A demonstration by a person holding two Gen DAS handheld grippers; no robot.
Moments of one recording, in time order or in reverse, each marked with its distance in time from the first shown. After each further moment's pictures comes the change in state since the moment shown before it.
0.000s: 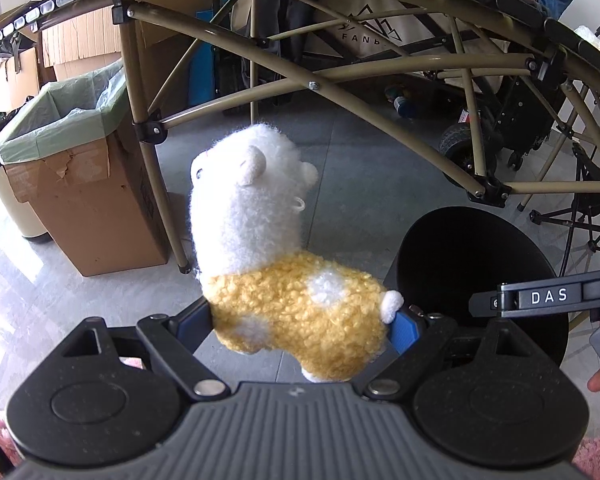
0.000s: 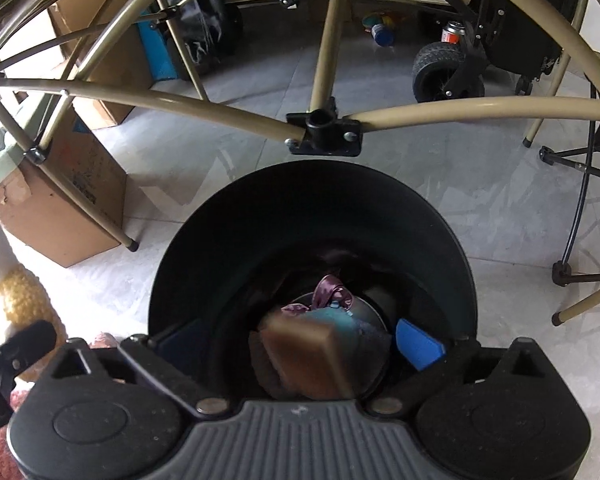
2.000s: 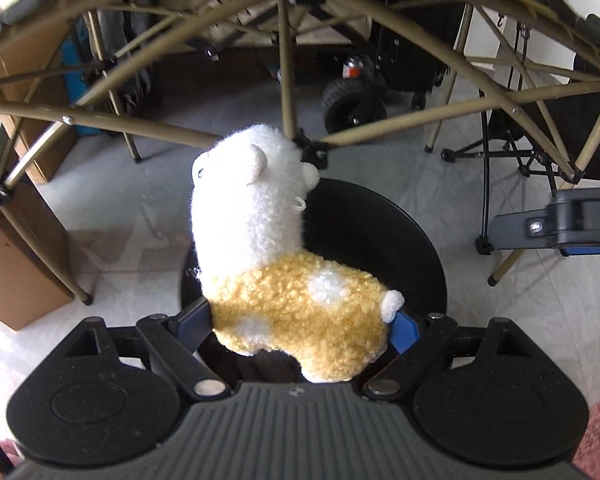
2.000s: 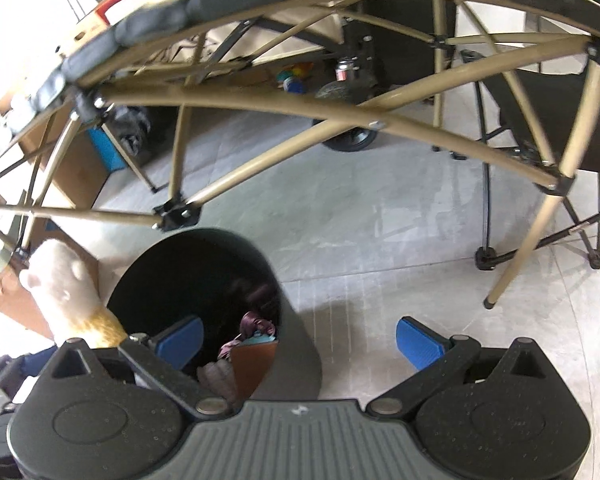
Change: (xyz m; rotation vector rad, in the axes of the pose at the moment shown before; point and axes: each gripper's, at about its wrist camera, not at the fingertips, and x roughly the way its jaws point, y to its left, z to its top) left arm 0.022 -0.147 -0.002 0.259 0.066 -0.161; right arm -0.090 -0.125 -0.033 0.230 -0.191 -0.030
